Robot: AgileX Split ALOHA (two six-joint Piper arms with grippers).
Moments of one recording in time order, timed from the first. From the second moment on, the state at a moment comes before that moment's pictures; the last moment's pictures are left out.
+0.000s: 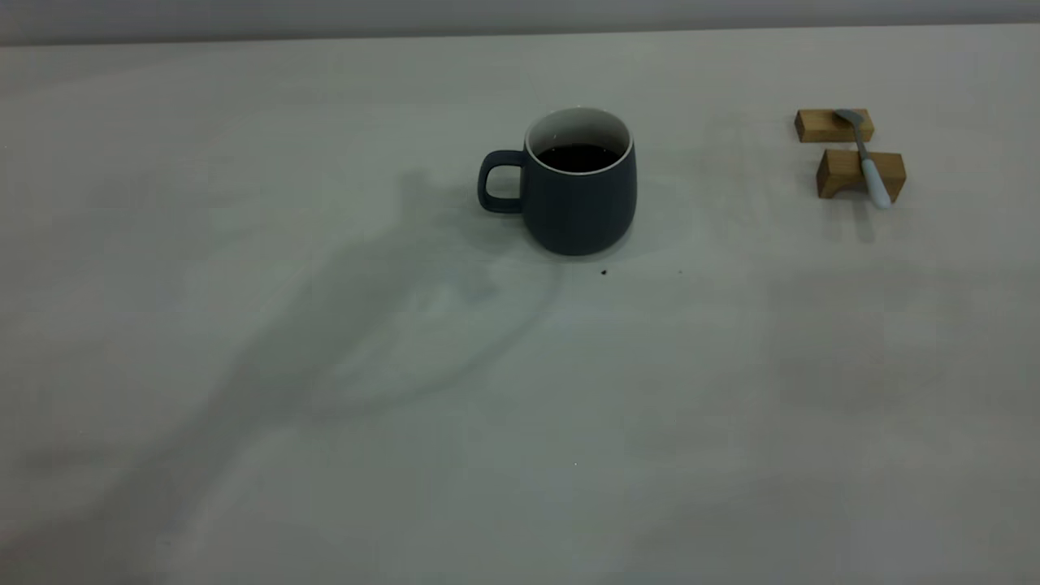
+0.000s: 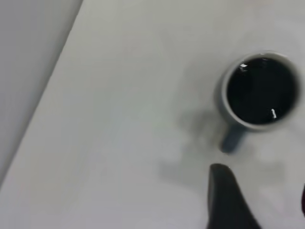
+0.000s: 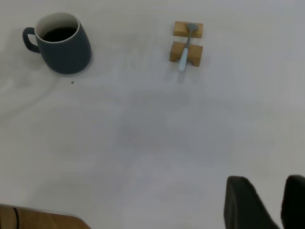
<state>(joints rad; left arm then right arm) -0.52 1.97 -1.69 -0.06 0.74 0.62 0.05 0.02 -0.47 0.05 1.13 -0.10</state>
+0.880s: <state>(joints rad) -0.52 1.49 -1.42 0.08 1.17 0.15 0.05 0.02 -0.47 0.05 1.13 -0.10</state>
